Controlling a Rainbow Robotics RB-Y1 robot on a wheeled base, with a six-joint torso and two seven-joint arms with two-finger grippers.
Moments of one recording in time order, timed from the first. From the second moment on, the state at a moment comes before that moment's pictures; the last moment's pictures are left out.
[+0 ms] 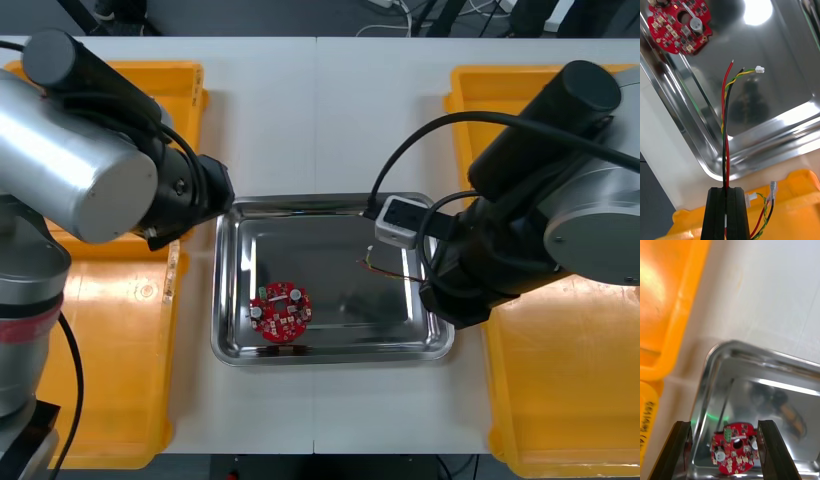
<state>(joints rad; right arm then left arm) -0.64 -0.67 0.44 -2.27 -0.95 1.91 1.59 -0.53 0.41 -0.17 -2.17 0.41 1.87 -0.67</state>
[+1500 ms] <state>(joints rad) -0.70 -0.72 0.94 -2.08 -0.70 1.51 1.86 -1.02 0.60 0.05 -0.96 0.42 1.44 -1.16</state>
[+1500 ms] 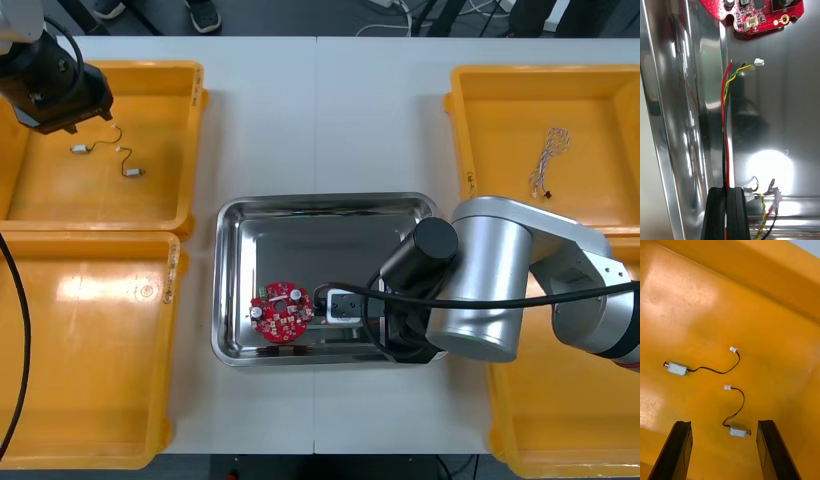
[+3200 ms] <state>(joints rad) -0.70 -0.71 0.67 -2.05 -0.79 1.75 1.86 -1.02 0.60 0.11 -0.69 0.31 1.05 -0.78</state>
